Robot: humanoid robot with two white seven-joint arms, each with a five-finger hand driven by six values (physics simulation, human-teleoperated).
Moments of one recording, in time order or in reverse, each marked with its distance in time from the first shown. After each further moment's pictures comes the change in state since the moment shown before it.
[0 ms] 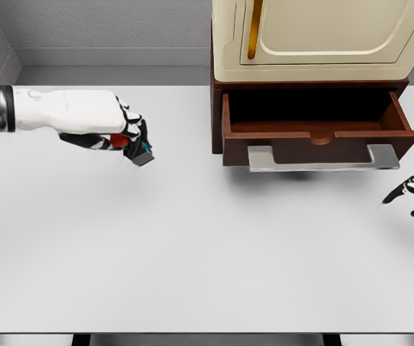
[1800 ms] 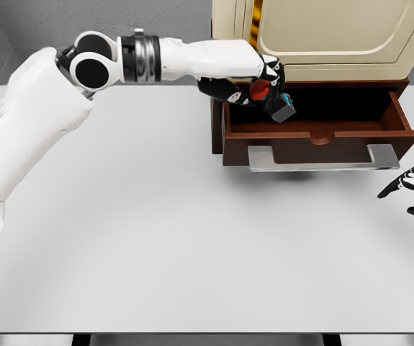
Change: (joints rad) left arm -0.140 -0.636 0.043 0.451 0.001 0.002 -0.008; right arm -0.038 -0.017 0.040 0.000 -0.011 0.000 0.000
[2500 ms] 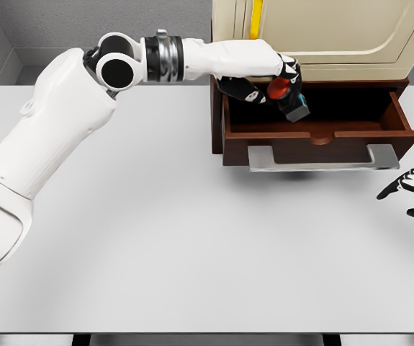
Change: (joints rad) left arm -0.002 -0.094 0.044 0.089 -0.075 -0.013 0.000; right arm 0.005 -0.001 0.004 0.000 0.000 0.000 0.000
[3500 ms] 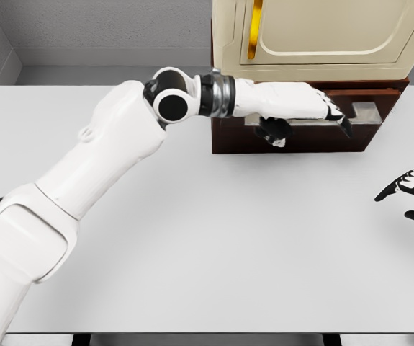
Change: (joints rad) left arm 0.071 -0.164 -0.017 0.025 -0.127 0.021 -0.001; right arm 0.000 0.000 0.010 0.000 0.000 0.000 0.000
